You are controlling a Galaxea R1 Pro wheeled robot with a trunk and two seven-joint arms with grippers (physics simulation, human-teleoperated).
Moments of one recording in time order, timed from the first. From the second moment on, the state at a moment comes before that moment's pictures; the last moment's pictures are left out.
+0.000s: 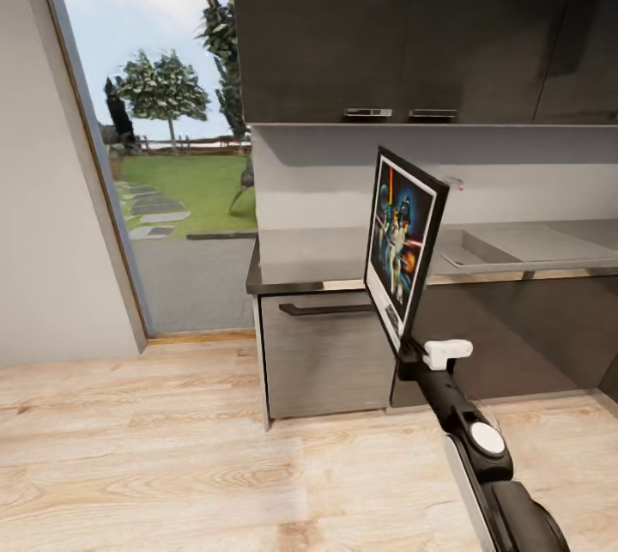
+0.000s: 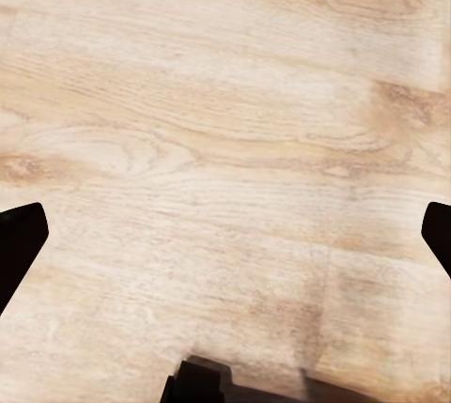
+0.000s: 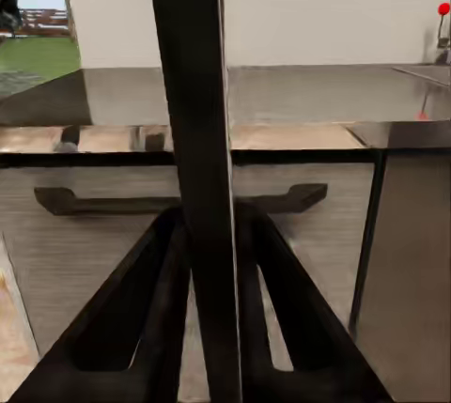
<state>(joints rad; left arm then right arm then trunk) 0.03 -0.05 0.29 -0.70 0.01 0.00 0.00 -0.25 0.01 0.00 -1.53 0.00 0.15 0.09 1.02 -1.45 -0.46</state>
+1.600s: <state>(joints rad) 0.03 -0.04 0.28 -0.73 0.00 0.00 -0.01 -0.12 0.01 -0.30 -1.35 0.01 0.07 0.87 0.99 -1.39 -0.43</state>
